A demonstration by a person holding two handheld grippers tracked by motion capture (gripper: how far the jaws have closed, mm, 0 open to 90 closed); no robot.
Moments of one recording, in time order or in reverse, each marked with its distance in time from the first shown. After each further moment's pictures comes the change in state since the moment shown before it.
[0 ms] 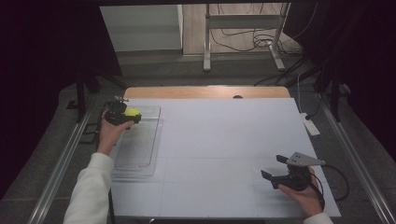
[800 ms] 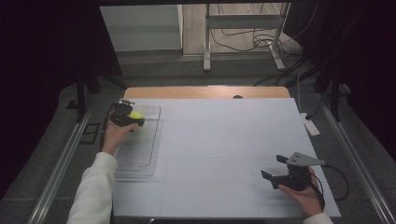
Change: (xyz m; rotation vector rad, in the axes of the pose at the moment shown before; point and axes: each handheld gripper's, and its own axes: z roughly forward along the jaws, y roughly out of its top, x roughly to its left) left arm -0.011 0.000 0.020 0.084 0.029 0.043; right arm 0.000 0.000 0.000 0.002 0.001 -0.001
